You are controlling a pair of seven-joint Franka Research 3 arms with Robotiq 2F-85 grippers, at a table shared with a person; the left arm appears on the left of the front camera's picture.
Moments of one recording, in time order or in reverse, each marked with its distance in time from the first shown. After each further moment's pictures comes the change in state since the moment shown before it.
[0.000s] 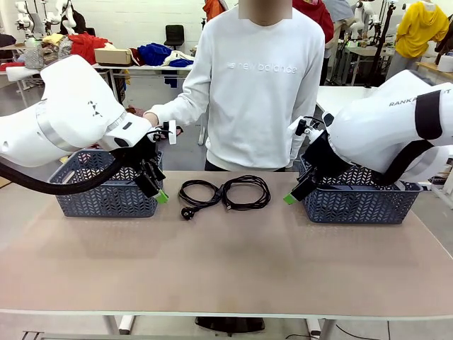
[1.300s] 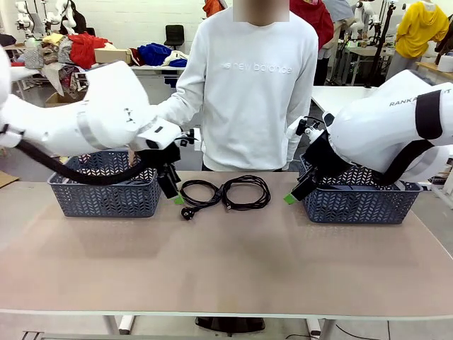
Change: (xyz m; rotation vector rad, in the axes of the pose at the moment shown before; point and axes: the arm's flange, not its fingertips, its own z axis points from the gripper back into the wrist) left arm 0.051 0.026 -0.054 -0.007 0.146 -0.001; right arm 0.000 -0.001 0.000 -0.001 -0.001 -0.002
